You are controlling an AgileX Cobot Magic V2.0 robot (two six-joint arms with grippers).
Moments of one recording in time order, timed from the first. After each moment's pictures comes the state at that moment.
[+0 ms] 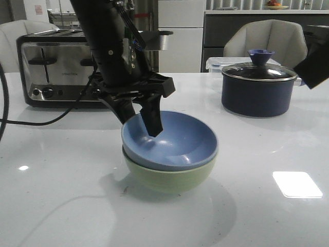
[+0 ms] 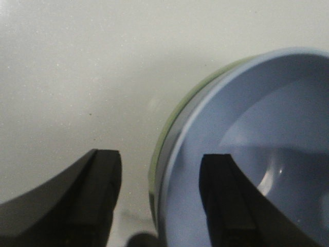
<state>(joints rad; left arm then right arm) -0.58 2.03 -1.62 -0.23 0.95 0.24 0.49 0.92 -0.74 0.22 0.69 -0.26</state>
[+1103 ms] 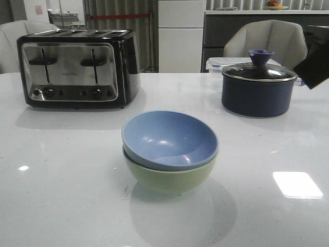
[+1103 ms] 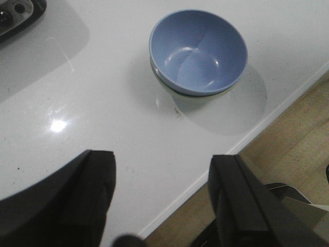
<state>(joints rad) -0.58 0.86 -0.85 -0.15 0.82 0.24 0.49 0.92 -0.74 0.22 0.69 -0.26</state>
